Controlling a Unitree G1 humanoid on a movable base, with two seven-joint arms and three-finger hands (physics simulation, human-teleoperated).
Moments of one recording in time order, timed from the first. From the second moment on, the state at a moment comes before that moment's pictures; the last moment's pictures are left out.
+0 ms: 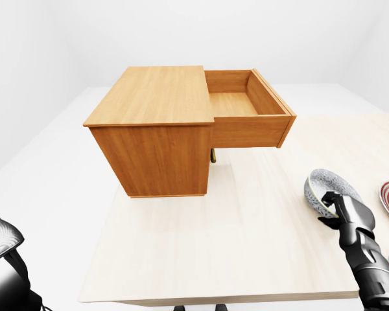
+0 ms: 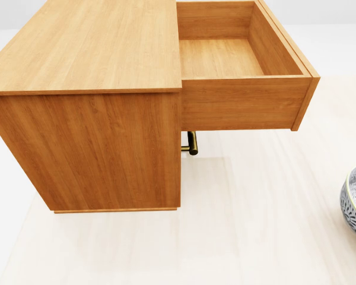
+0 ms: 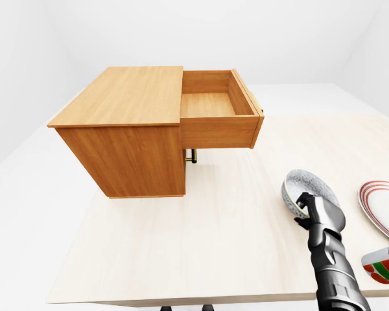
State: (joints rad) left arm -0.21 0.45 0.45 -1.05 -0.92 0.09 0.45; right arm -0.23 -0.58 -0.24 0.86 -0.75 -0.09 -0.31
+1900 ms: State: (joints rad) left arm -0.20 0.46 0.44 -1.05 -0.93 0.09 0.47; right arm -1.22 -1.10 -0.21 0.70 -0.80 0.08 0.66
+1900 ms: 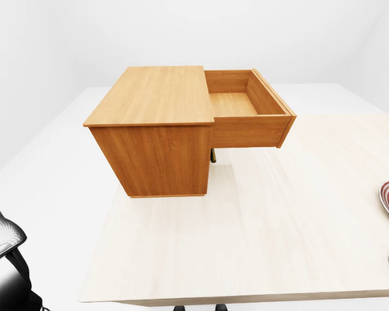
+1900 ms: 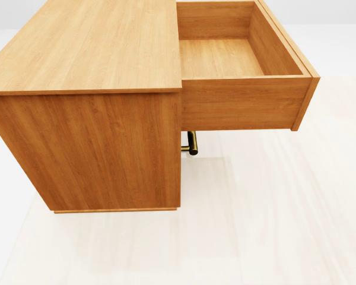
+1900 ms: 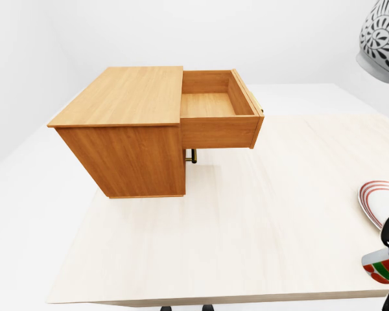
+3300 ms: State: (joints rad) left arm -0.20 0.47 0.43 -1.05 -0.95 0.09 0.47; right arm -2.09 -0.70 -0.04 1.23 -1.26 0.09 0.59
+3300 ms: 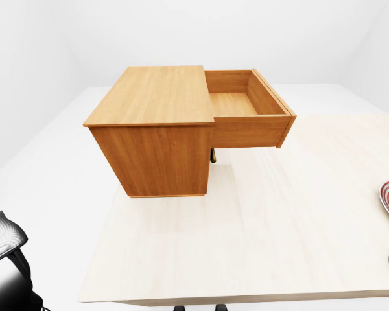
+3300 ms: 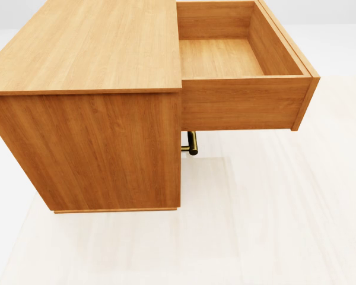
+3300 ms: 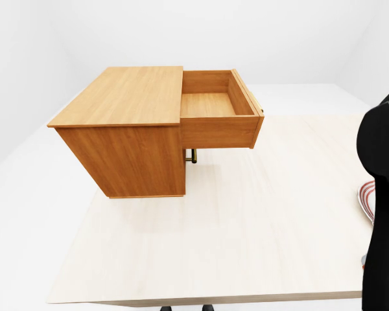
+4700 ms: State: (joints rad) left arm -0.20 0.48 0.42 -1.05 -0.98 0.09 0.49; right arm -2.09 -0.19 0.03 1.16 -1.05 0.09 0.47
